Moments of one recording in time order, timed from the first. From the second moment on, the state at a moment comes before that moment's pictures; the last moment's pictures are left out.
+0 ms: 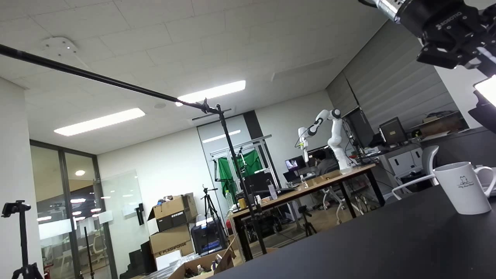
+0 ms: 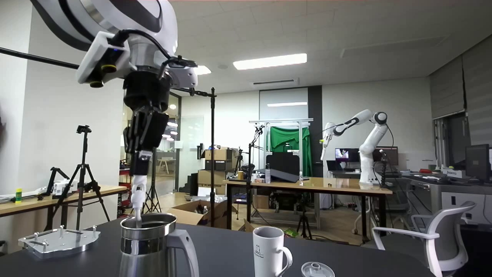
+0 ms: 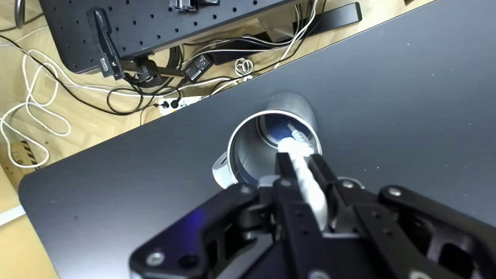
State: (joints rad) arm -0.10 -0.52 0.12 -2.65 -0.06 1.97 0.32
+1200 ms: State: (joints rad) arm -0.11 -0.50 0.05 -2.67 -0.05 2.06 0.31
